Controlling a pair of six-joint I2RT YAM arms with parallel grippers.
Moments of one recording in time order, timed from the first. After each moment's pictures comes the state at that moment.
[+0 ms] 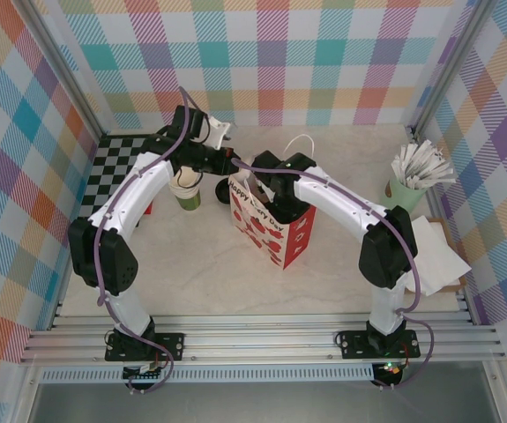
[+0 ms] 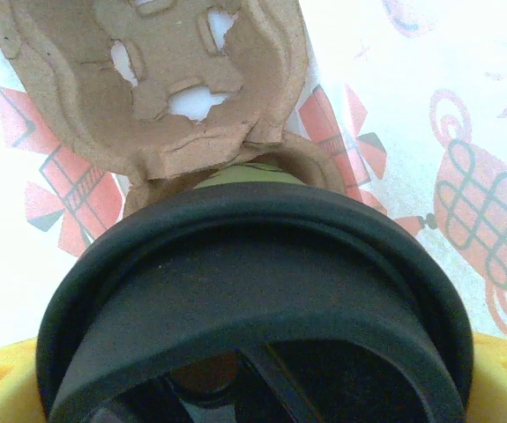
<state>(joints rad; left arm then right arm) -0.36 1.77 1.74 -0.81 0.57 -0.11 0.73 1.91 1.75 -1.28 0.09 0.18</state>
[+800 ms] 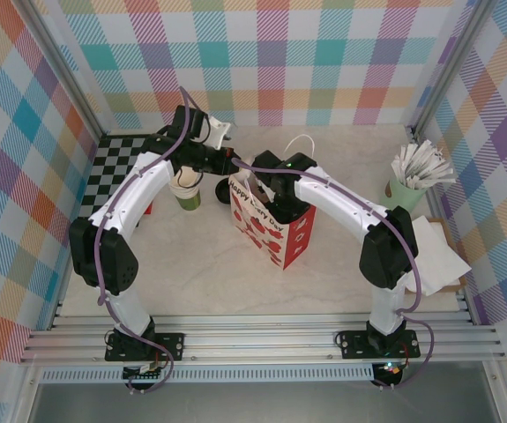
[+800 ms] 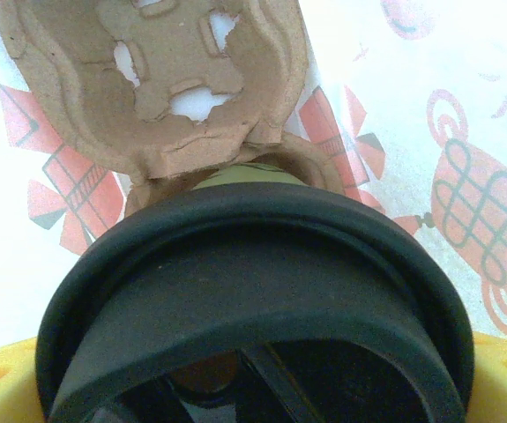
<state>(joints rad) -0.36 1.77 1.74 -0.81 0.57 -0.11 0.73 1.90 1.75 -1.28 0.09 0.18</state>
